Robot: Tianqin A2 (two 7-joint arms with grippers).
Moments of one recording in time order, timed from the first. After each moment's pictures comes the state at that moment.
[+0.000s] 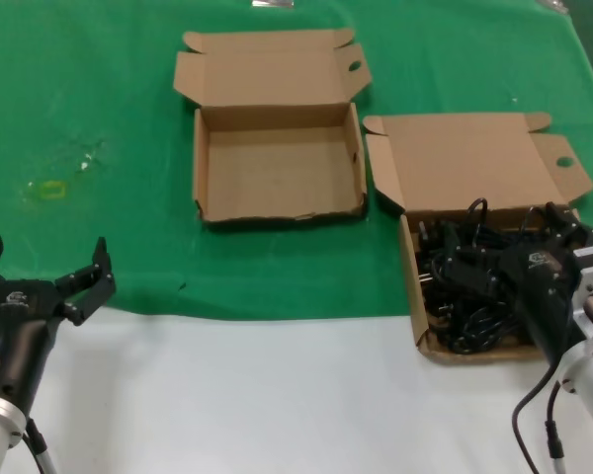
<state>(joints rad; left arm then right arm) 0.00 -0.30 1.60 -1.60 -1.80 0.00 0.00 0.05 0.30 -1.64 1.55 1.81 -0.01 -0.02</state>
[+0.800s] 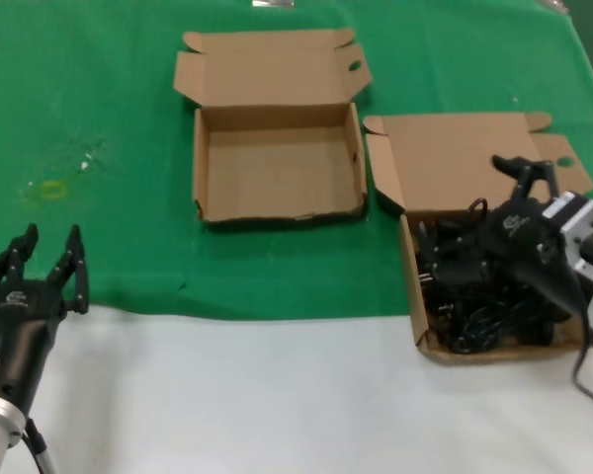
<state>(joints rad) 0.00 -0.30 1.60 -1.60 -1.80 0.00 0.00 0.31 0.77 -2.03 1.56 1.85 -0.12 0.11</state>
